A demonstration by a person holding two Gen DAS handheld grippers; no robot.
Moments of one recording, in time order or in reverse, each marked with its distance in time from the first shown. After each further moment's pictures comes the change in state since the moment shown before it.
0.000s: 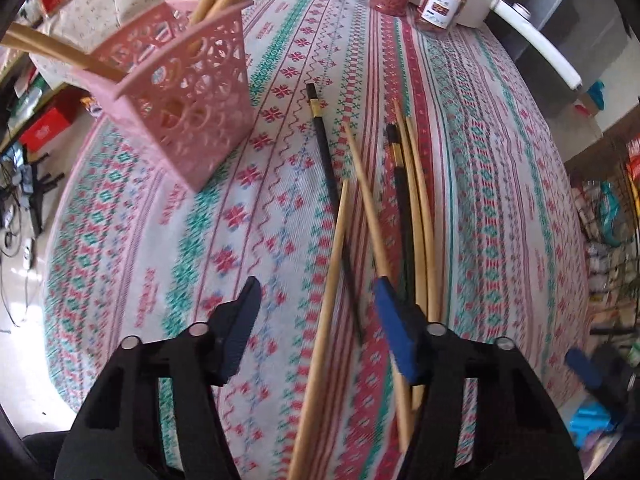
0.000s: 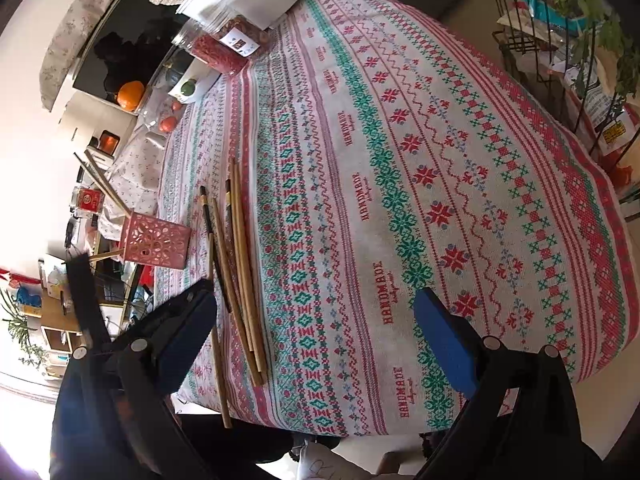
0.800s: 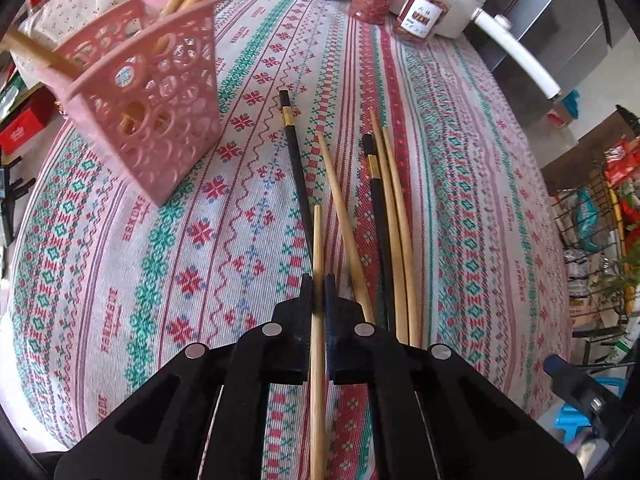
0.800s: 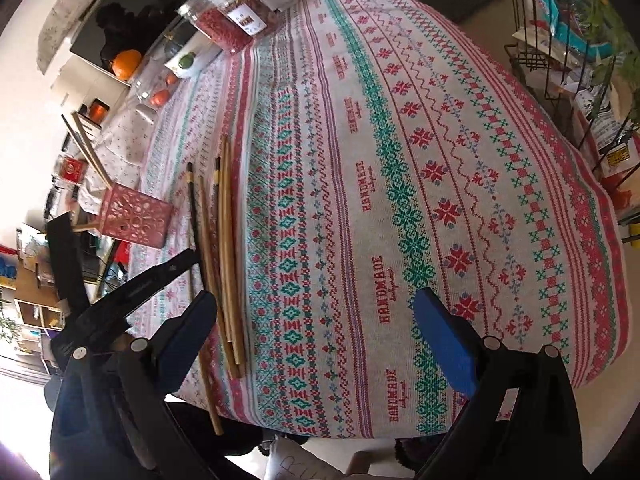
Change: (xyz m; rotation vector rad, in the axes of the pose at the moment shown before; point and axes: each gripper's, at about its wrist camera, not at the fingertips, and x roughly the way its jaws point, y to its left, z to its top) left arm 0.005 0.005 -0.005 0.014 -0.056 -0.130; right arm 0.016 0.009 -0.002 -0.090 0.033 -0.105
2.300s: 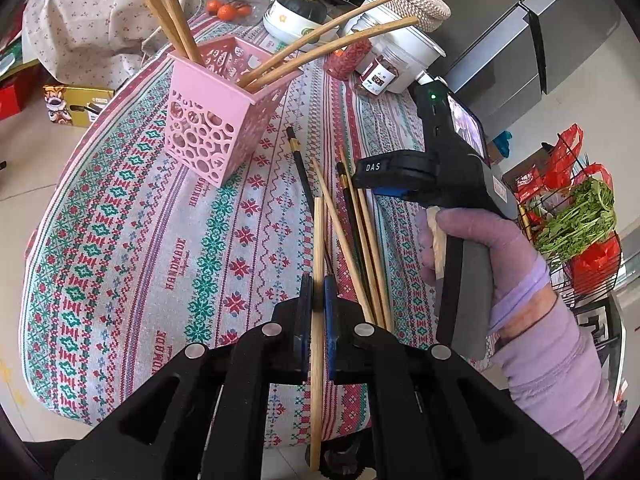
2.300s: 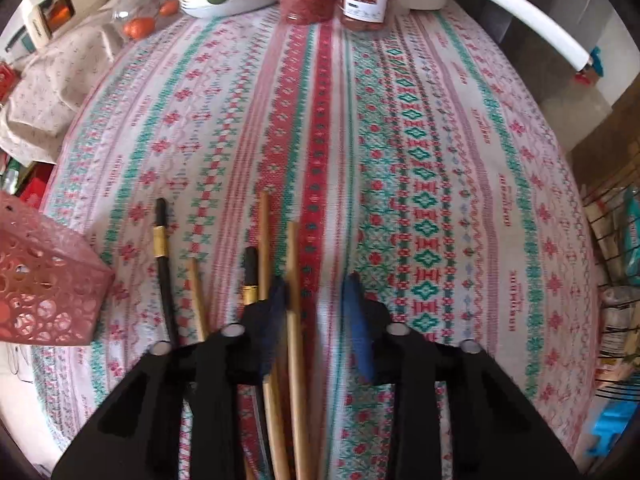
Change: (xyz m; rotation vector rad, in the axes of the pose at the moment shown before) left arm -0.079 0.064 -0.043 -0.031 -0.140 -0.282; right arm 0.143 0.154 0.094 -0.304 -0.006 -0.393
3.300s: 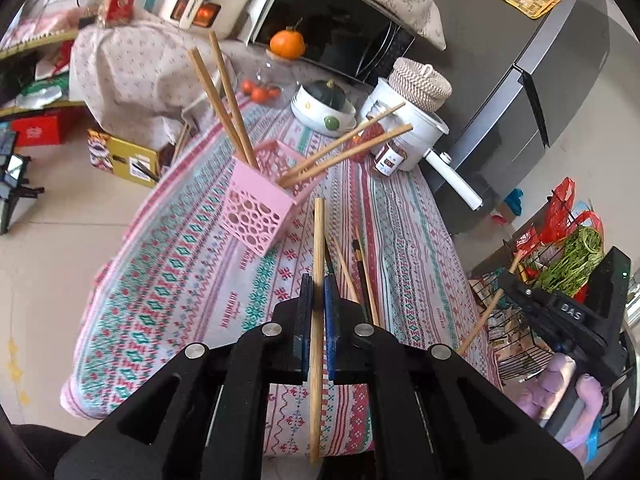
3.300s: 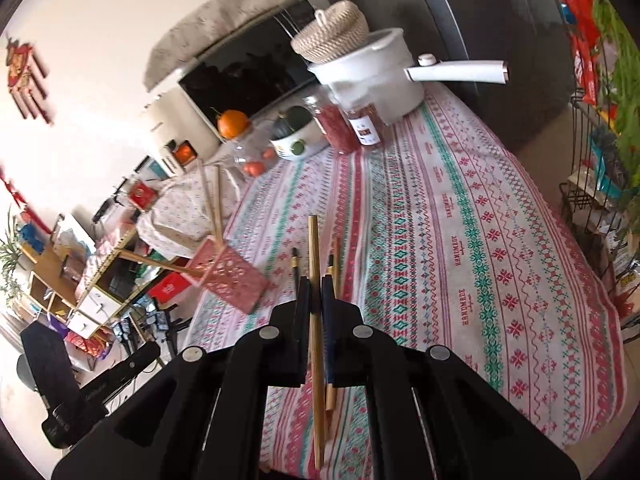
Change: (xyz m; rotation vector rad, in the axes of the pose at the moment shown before) left arm -0.081 -0.002 -0.008 -0.021 -0.280 0.089; right arm -0.178 -0.111 -0.129 0.156 -0.430 0.484
